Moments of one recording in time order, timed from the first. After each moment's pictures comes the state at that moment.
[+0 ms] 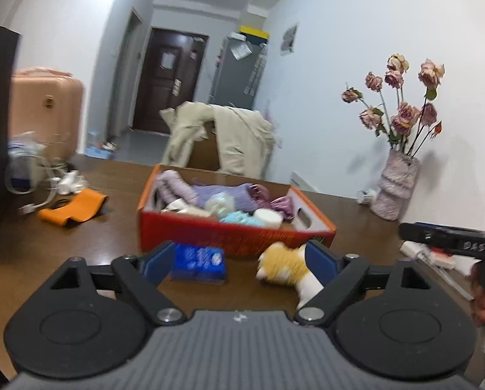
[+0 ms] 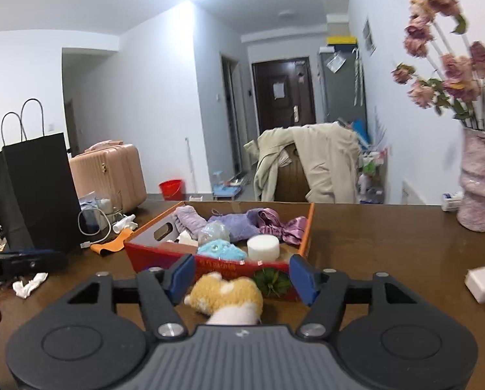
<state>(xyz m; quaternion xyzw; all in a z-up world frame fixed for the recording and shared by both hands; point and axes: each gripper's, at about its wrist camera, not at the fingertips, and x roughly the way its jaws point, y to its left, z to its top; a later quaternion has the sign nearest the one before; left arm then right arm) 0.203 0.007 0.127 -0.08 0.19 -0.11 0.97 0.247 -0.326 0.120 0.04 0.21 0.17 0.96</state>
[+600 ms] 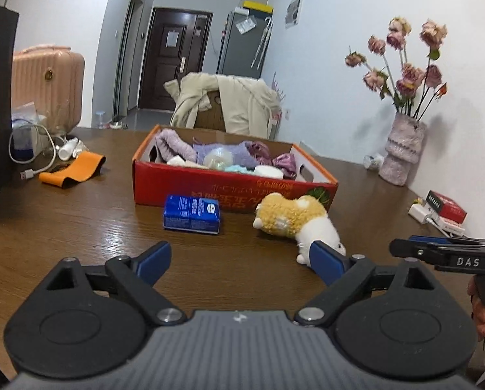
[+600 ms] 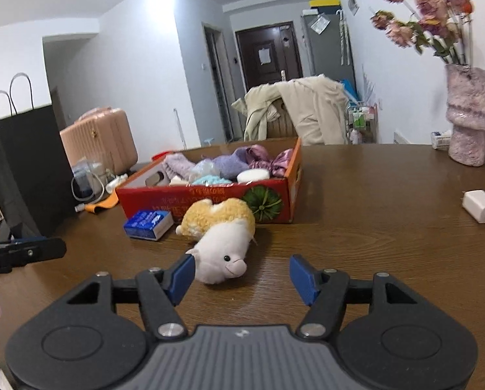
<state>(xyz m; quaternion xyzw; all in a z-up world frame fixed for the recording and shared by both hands) 0.206 -0.021 0.093 -0.06 0.25 -0.11 0.96 0.233 -0.331 0.059 0.06 0.28 0.16 0.94</state>
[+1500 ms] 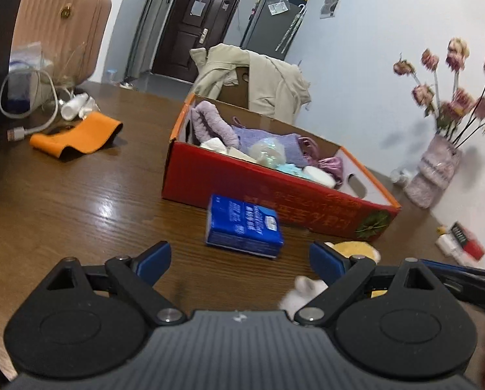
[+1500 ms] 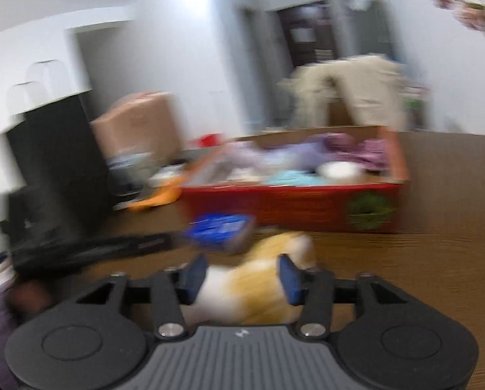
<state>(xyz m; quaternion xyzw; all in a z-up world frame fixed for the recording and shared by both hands) 0.299 0.046 0.062 -0.16 0.29 -0.11 0.94 0.289 -0.250 0.062 0.09 0.32 0.21 0.92</state>
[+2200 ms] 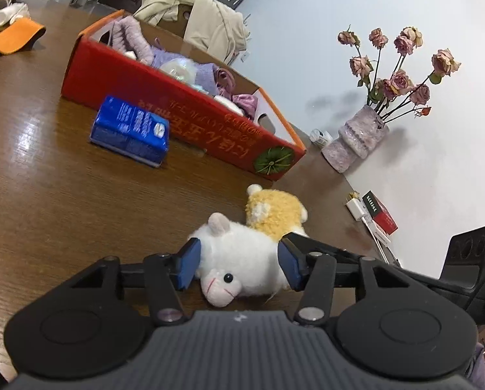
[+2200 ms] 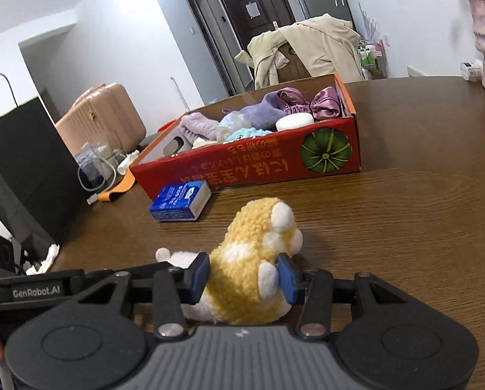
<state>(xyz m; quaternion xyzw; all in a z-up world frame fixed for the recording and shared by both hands) 0.283 -0.004 0.044 -0.24 0.36 -0.25 0.87 0.272 -0.265 0.032 0.14 0.36 0.17 0.90</state>
